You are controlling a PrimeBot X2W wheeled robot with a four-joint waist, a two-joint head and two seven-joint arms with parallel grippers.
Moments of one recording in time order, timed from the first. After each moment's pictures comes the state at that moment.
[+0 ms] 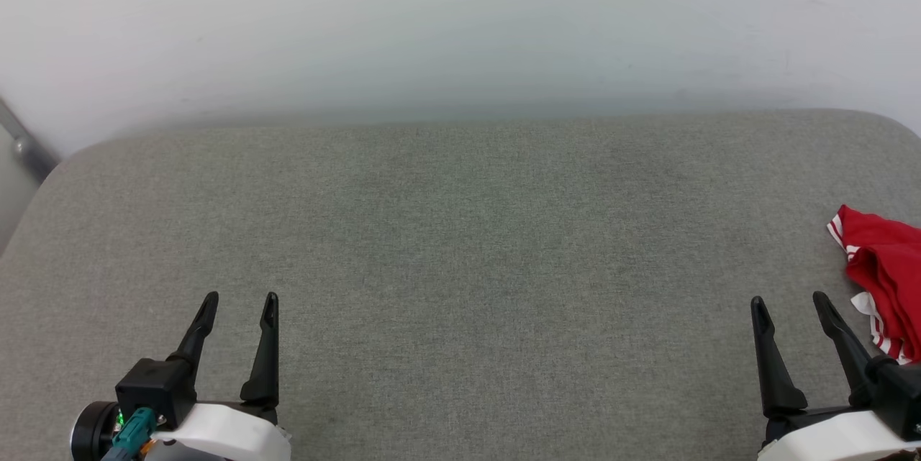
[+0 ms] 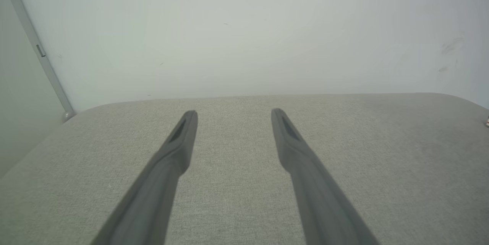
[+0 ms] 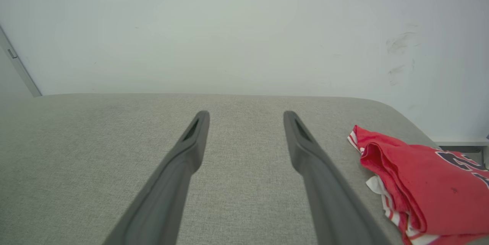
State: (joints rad) left arm 0.02 0.38 -0.25 0.00 -0.44 0.15 -0.21; right arm 0.15 -0.05 -0.08 -0.18 0.09 0.13 -0.01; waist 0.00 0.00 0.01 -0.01
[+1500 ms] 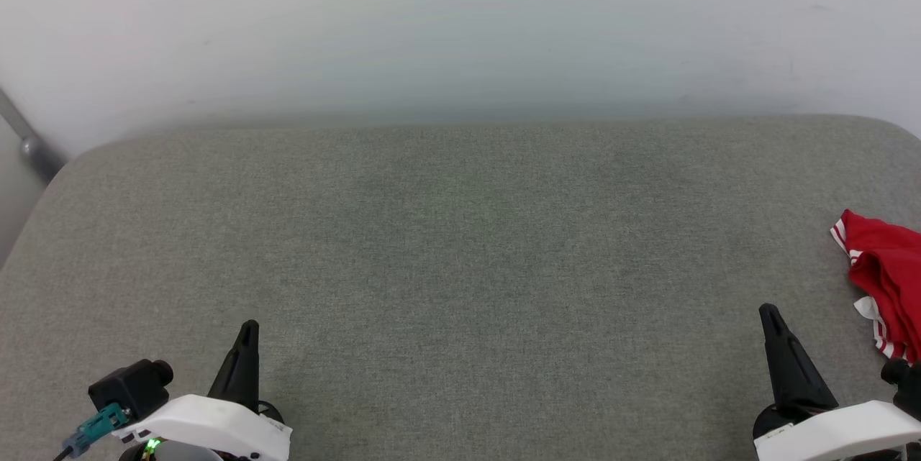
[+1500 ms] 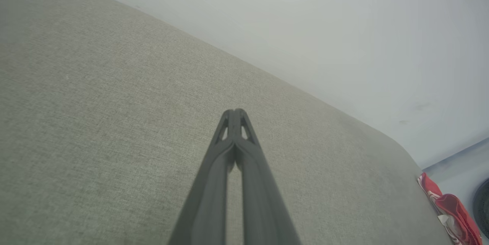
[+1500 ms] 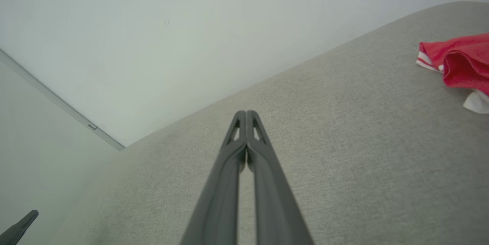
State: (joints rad) left arm 0.02 0.27 -0.17 0.09 -0.81 0.08 -0.11; right arm 0.10 -0.07 -0.06 -0.02 0.59 0.13 -0.01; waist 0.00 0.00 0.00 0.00
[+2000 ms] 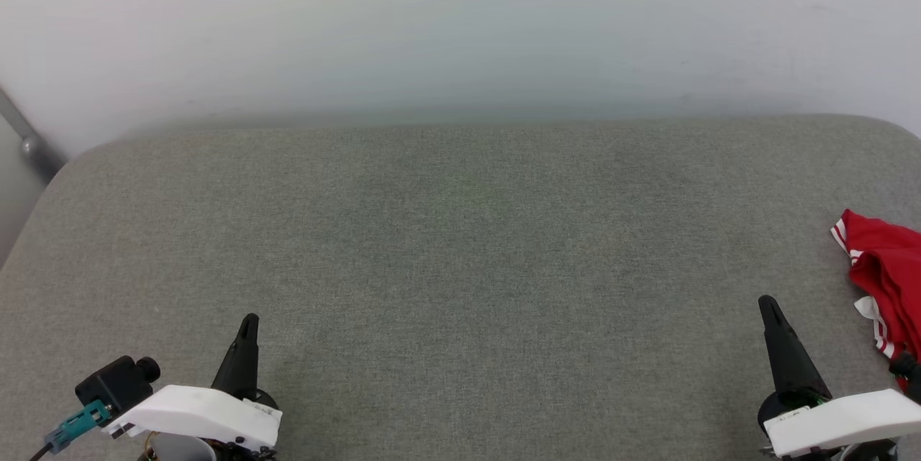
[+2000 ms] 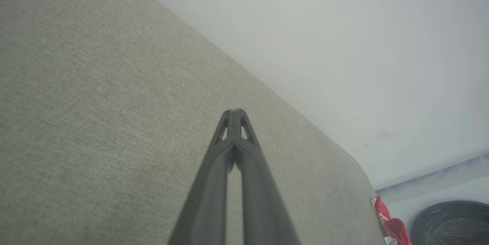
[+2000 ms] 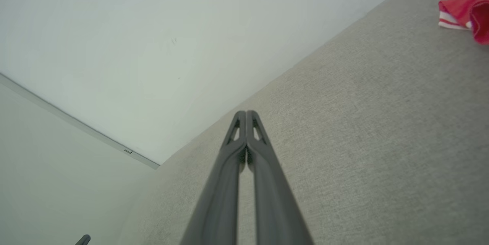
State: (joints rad) left arm -0.01 0.23 -0.12 0.12 -0.99 0.03 -0.07; right arm 0.06 -0.07 -0.05 0.04 0.82 0.13 0.01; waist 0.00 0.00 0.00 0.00
